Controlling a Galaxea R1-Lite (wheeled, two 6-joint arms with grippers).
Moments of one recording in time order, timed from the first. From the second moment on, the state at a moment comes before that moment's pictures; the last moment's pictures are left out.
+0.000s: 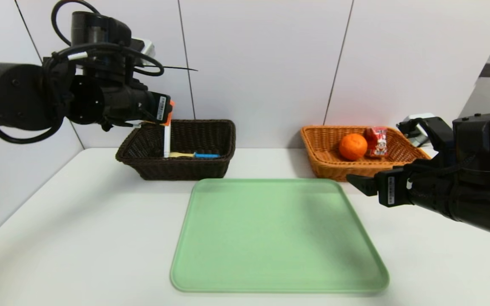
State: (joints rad) left arm -0.36 1.77 -1.52 0.08 0.30 0.07; right arm 0.40 1.47 -0.74 -0.30 -0.21 0.05
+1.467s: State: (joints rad) left arm -0.39 2.26 -1.96 0.28 0.27 -0.11; right arm 0.40 1.52 -0.74 -0.30 -0.21 0.06
